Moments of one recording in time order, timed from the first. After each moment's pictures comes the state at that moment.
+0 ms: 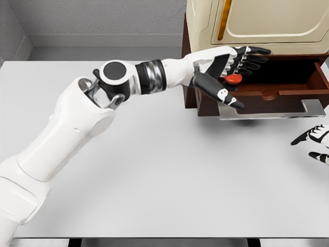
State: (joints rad) left arm -0.87 0.18 -0.74 -1.51 0.65 0.37 -0.47; right arm 0.47 -1.26 -0.03 -1.69 0.17 -0.61 -0.08
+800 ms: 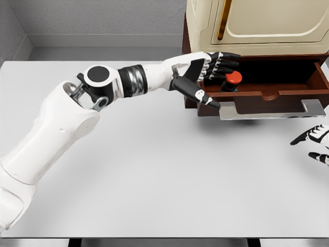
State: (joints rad) left arm -0.85 0.23 -0.75 -1.47 0.69 0.37 -0.47; right arm 0.47 -1.26 -0.03 -1.69 0.17 -0.61 -0.08
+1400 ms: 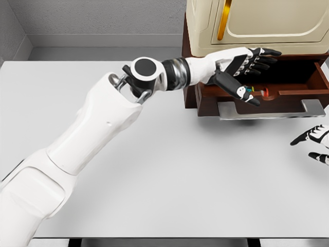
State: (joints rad) left arm -0.92 0.00 -0.76 -1.32 0.48 0.37 -0.47; right arm 0.47 -1.26 -0.03 -1.69 0.17 -0.61 -0.08
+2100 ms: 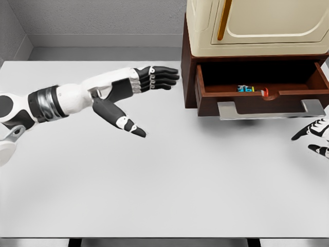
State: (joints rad) left arm -0.58 0.74 -0.63 -1.80 0.82 -0.02 -0.60; right arm 0.44 -1.26 -0.03 -1.70 0.14 -0.61 -0.08
